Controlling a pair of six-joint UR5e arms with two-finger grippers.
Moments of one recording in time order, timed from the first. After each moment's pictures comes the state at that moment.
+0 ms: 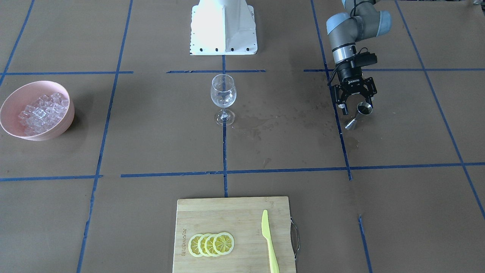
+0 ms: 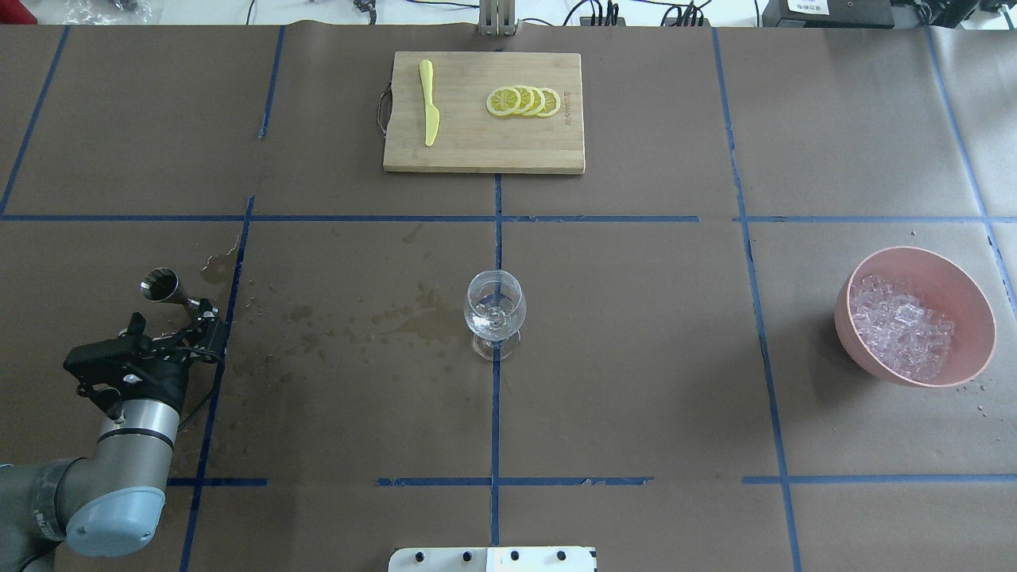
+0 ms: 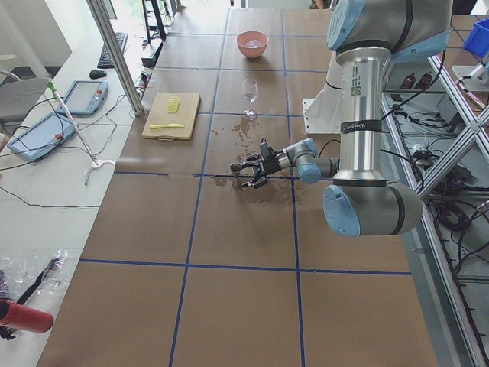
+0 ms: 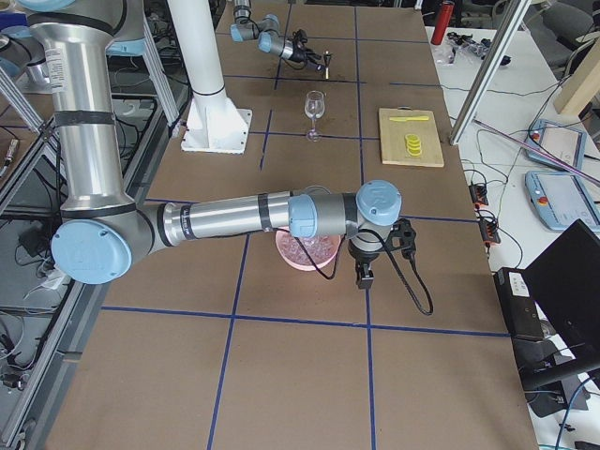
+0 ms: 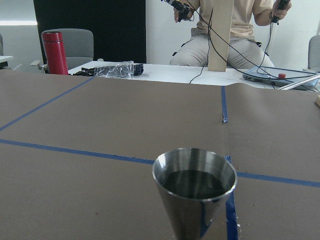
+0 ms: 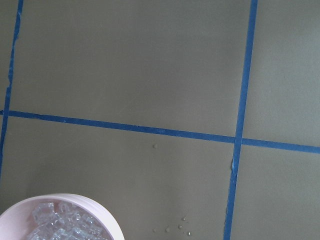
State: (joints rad) left arm -0.17 -1.49 -1.80 -2.00 -0.52 -1.79; right arm 1.53 -1.48 1.66 -1.65 2.45 0.00
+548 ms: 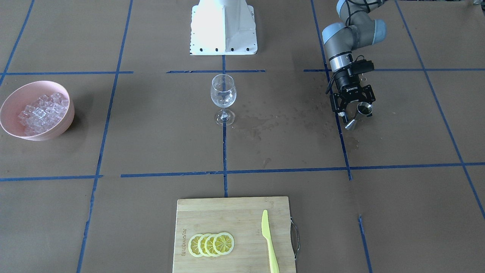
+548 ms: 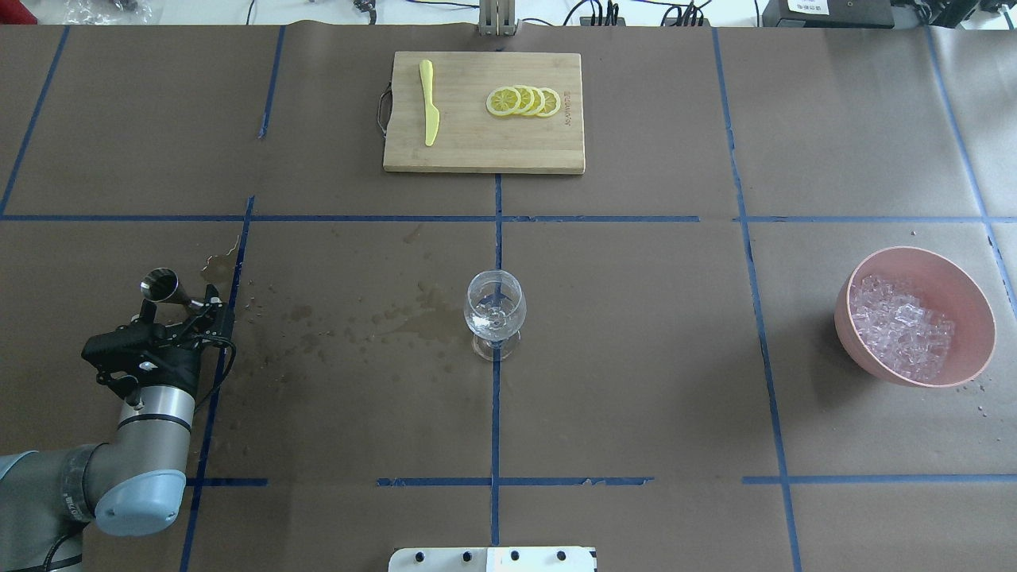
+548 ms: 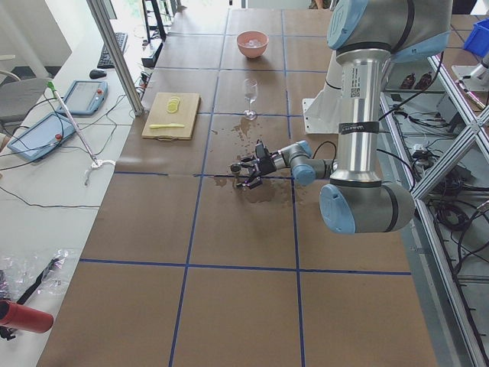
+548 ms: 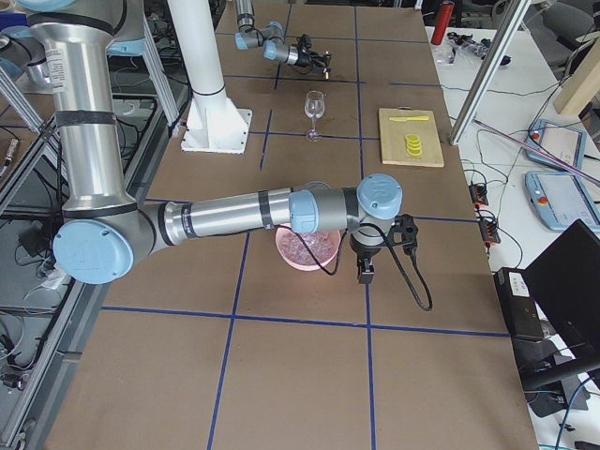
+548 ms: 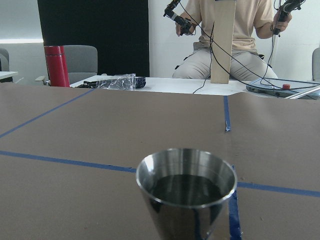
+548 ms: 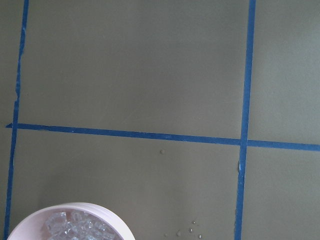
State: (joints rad) left arm -0.20 -1.54 -1.74 -2.00 -0.50 -1.79; right arm 1.53 -1.48 1.68 -1.65 2.46 0.07
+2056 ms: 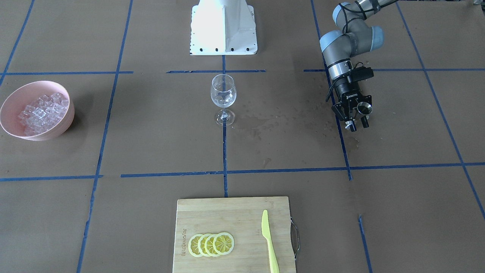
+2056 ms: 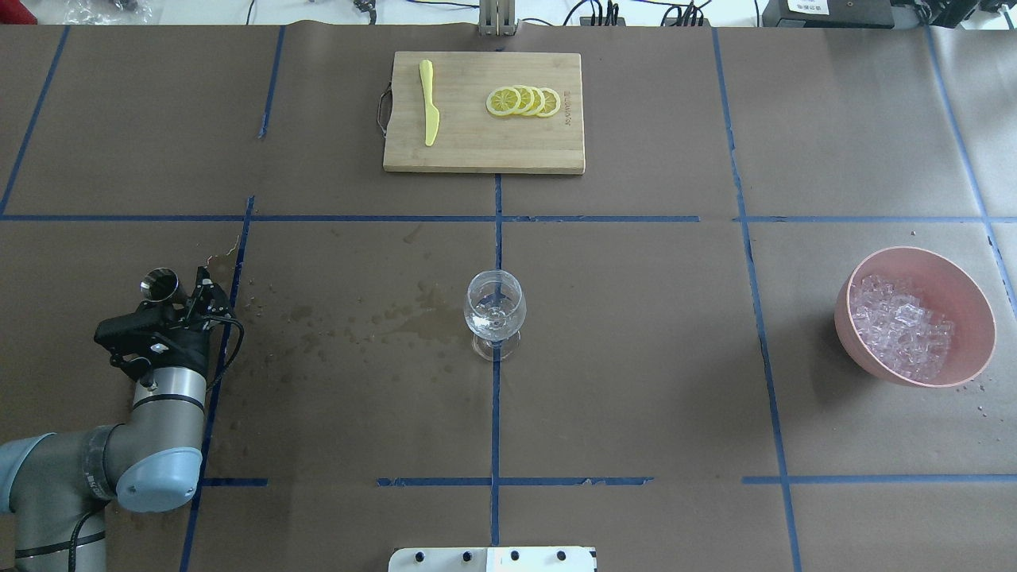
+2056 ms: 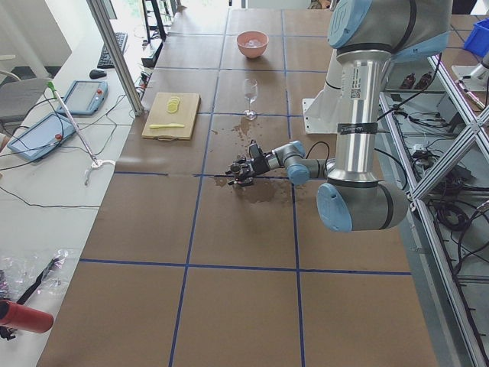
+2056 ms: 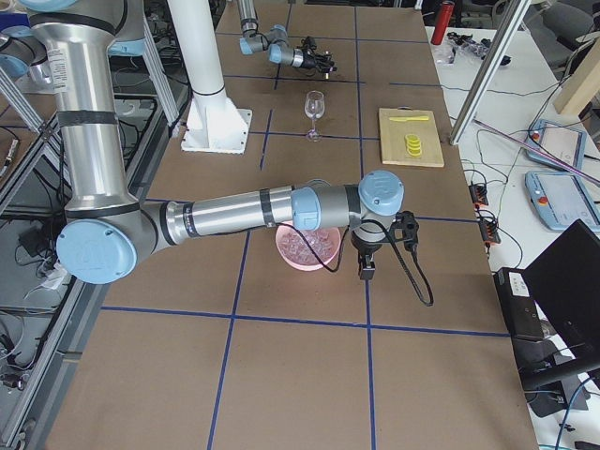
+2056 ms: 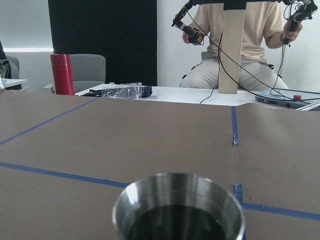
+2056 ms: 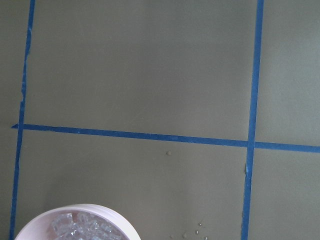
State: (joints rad) left arm -0.24 -1.59 -1.68 -2.00 -0.50 -1.79; right arm 1.52 -1.47 1.68 -1.65 2.47 0.08
